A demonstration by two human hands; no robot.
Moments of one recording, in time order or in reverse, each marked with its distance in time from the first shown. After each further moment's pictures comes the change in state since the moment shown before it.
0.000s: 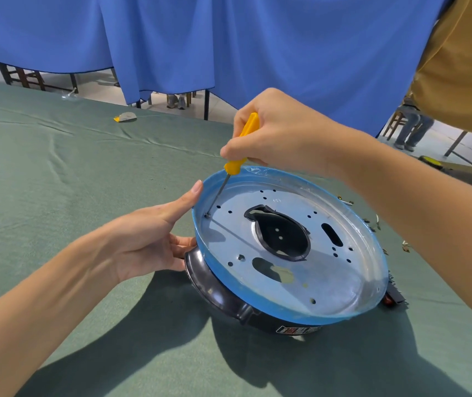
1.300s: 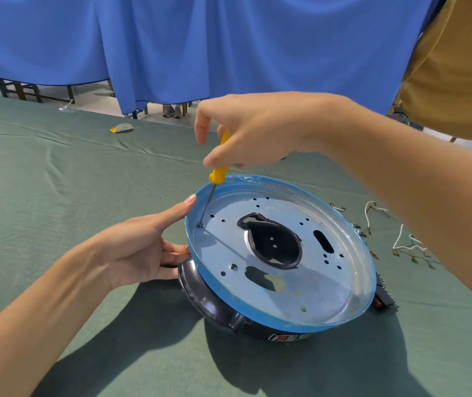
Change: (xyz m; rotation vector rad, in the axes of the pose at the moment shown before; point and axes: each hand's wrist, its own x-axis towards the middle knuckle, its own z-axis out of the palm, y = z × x) left_hand 0.001 0.001 -0.012 0.079 -0.065 -0.026; right_hand 0.009 -0.030 -0.017 -0.500 -0.190 -0.102
